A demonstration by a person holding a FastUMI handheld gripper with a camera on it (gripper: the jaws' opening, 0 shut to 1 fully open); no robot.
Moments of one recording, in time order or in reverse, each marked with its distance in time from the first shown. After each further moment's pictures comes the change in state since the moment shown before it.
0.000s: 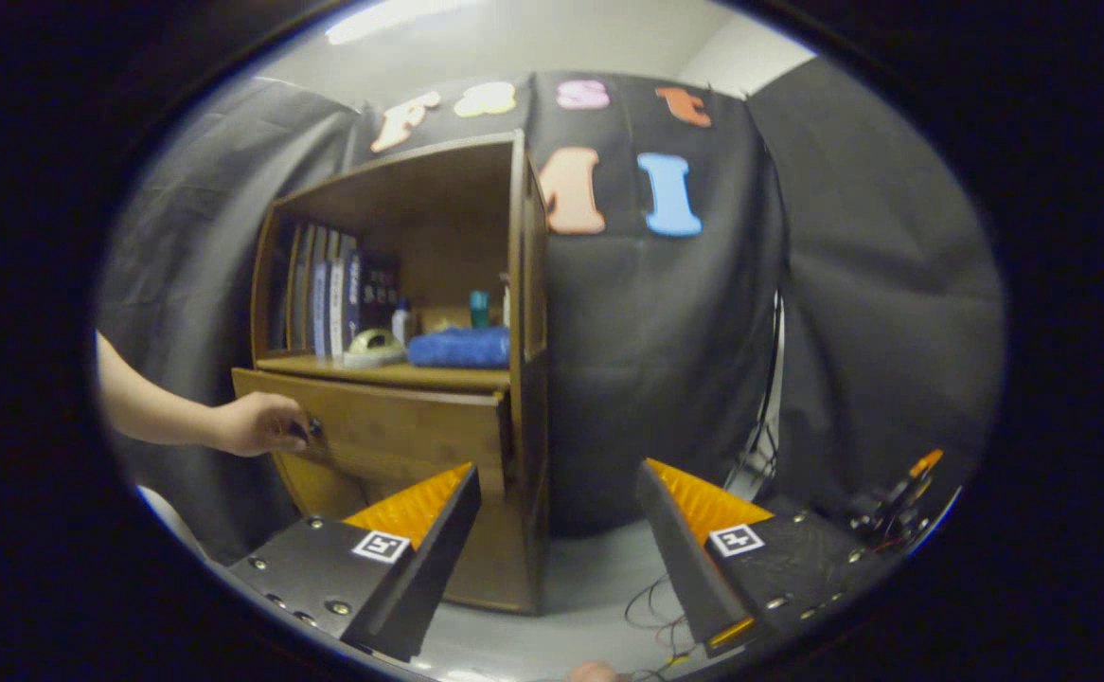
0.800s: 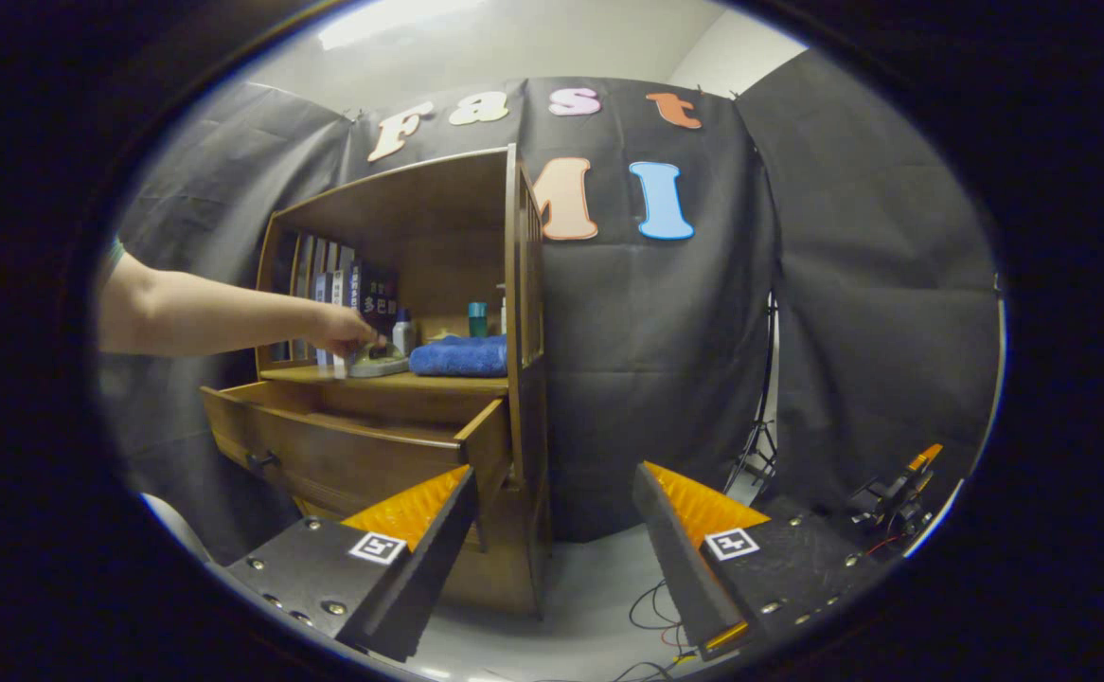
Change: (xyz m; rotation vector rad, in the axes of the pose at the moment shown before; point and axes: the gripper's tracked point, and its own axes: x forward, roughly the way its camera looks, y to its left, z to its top) arm 0.017 0.001 -0.013 -0.004 0.054 0.002
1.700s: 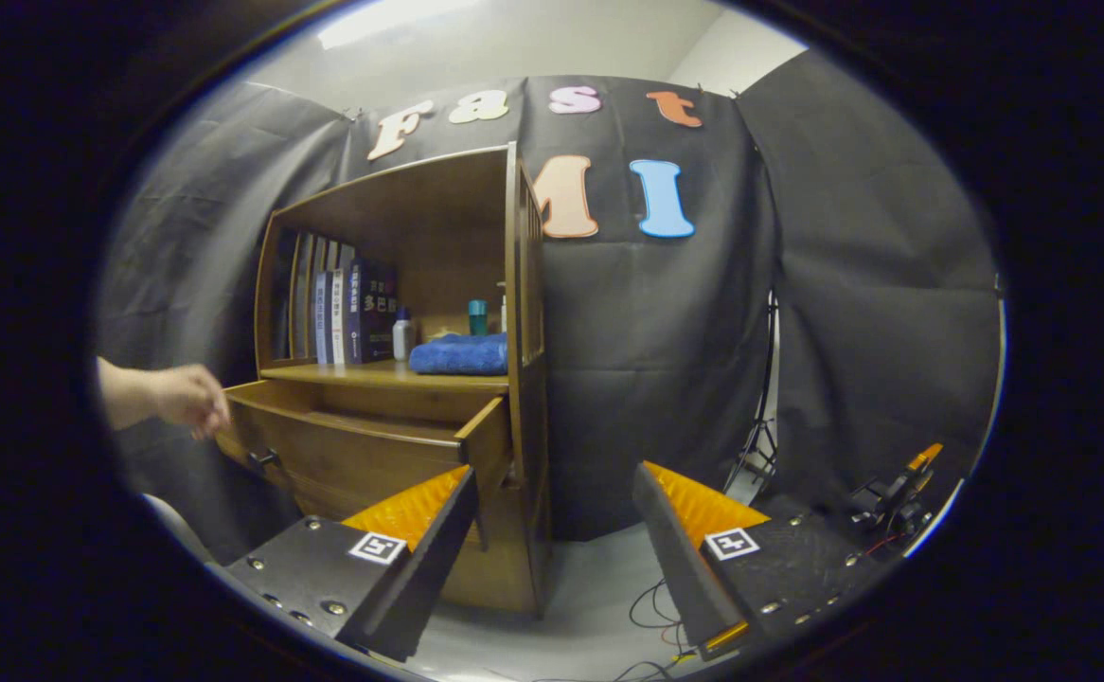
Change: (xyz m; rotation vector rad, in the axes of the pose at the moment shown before) arm 0.002 -0.001 0.000 -0.001 0.012 0.003
